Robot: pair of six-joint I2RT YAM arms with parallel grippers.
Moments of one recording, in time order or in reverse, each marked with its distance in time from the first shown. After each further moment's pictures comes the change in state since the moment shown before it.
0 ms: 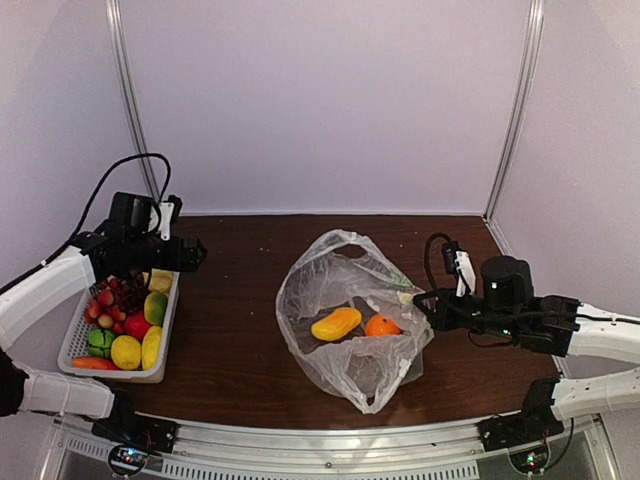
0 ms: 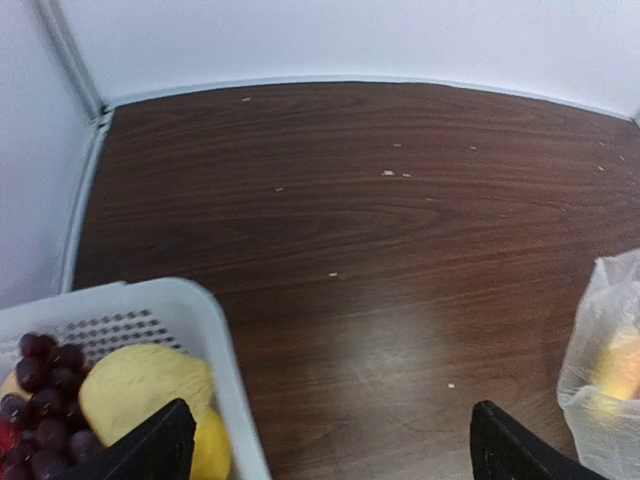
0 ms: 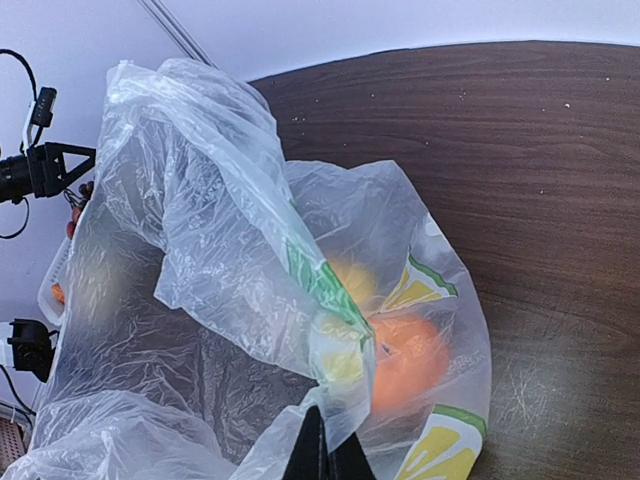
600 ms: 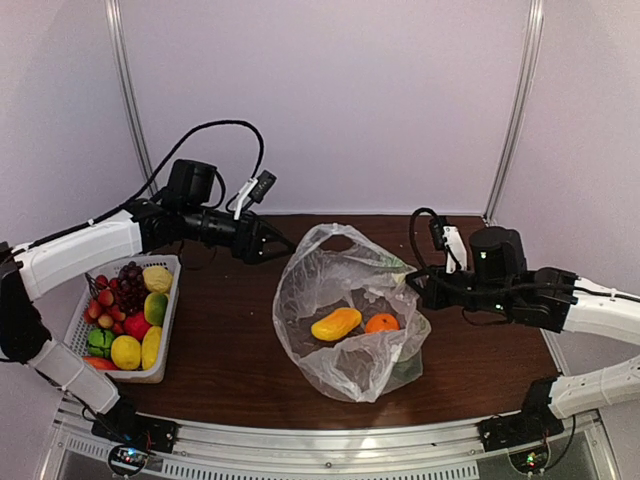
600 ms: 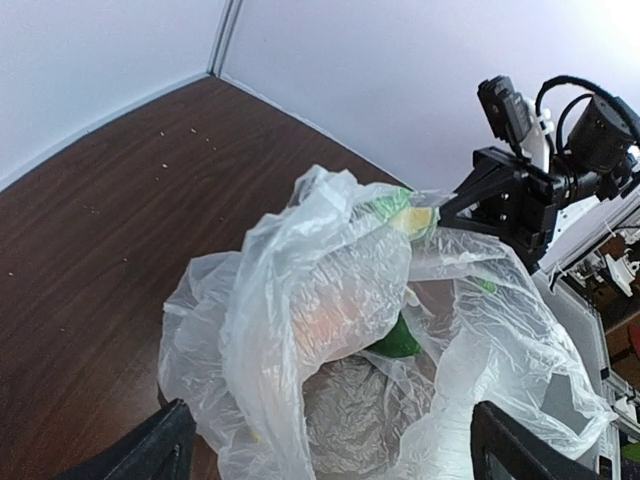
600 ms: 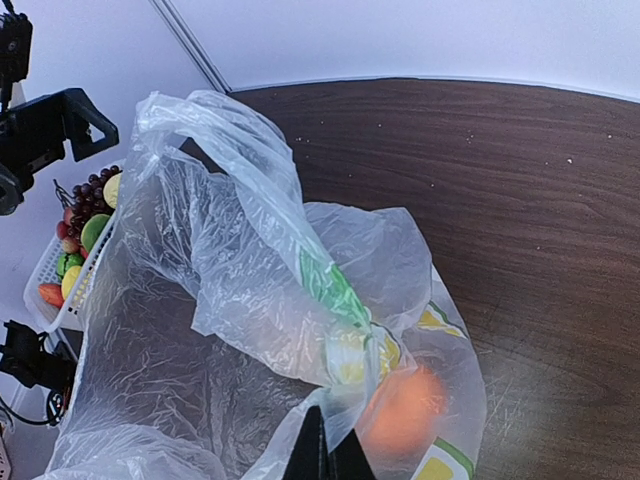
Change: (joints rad) left arm -0.336 0.325 0.341 0.153 0.730 0.071; right arm 0.000 0.127 0.222 -0.113 0.029 -0.098
